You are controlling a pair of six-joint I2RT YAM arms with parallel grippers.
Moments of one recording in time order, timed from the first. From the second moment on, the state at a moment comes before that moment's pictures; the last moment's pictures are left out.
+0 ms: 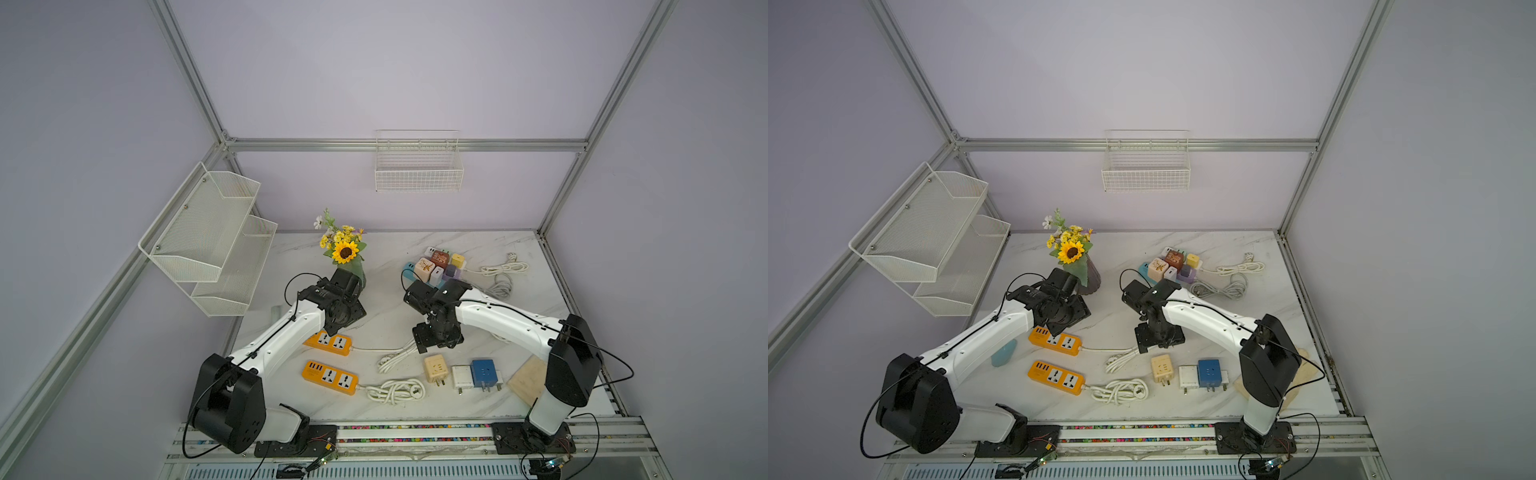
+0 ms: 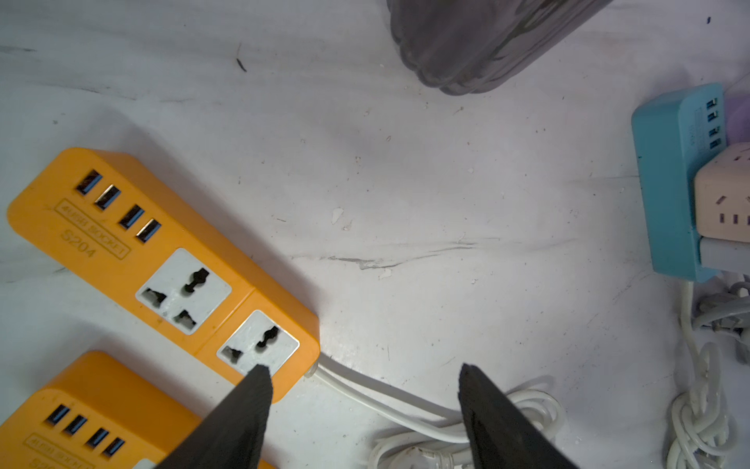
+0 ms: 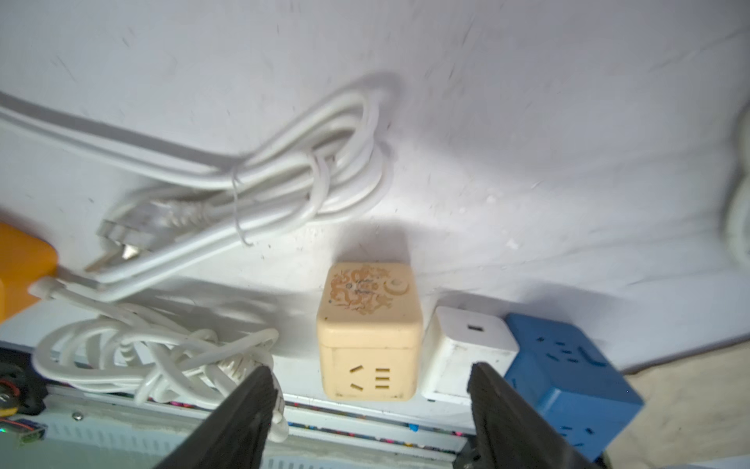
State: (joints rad) left arm -0.43 1.40 1.06 -0.82 -0.12 -0.96; right arm 0.81 1.71 1.46 -1.20 0.04 0.59
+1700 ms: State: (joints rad) left arm -0.48 1.54 1.14 -0.71 0.02 -1.03; right arm 0.35 2.02 1.46 -0.34 -0.13 -0.27
